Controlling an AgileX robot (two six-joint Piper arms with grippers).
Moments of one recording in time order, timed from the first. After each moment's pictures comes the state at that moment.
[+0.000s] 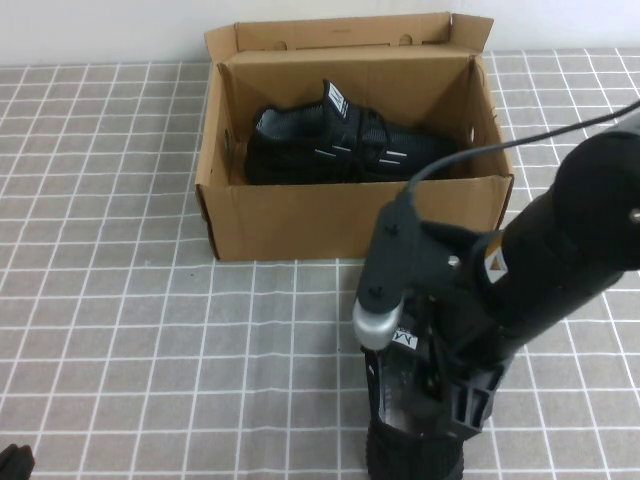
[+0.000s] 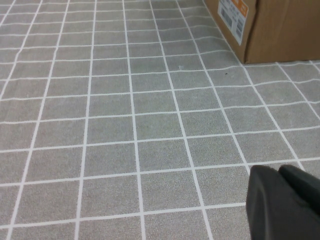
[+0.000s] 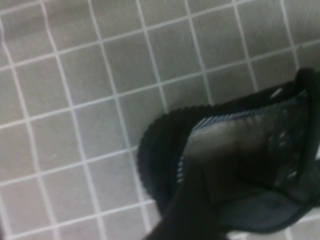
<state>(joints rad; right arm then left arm) 0.76 1.48 -1.21 0.24 1.01 -0.59 -0.15 -0.01 0.03 -0.04 0.39 0.09</state>
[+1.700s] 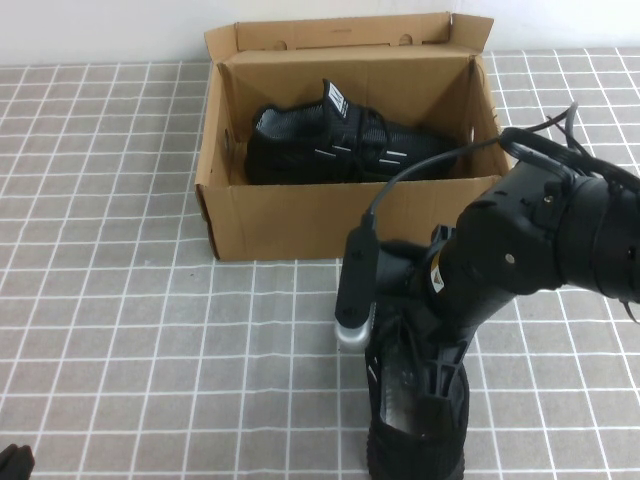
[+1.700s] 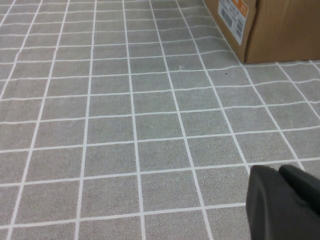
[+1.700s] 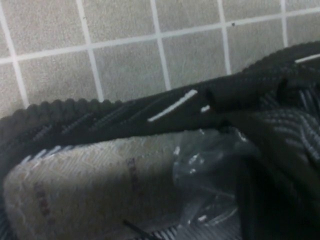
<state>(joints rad) 0.75 1.70 -1.21 -0.02 0.79 -0.61 -0.15 -0.01 0.03 -0.04 0.39 0.09</state>
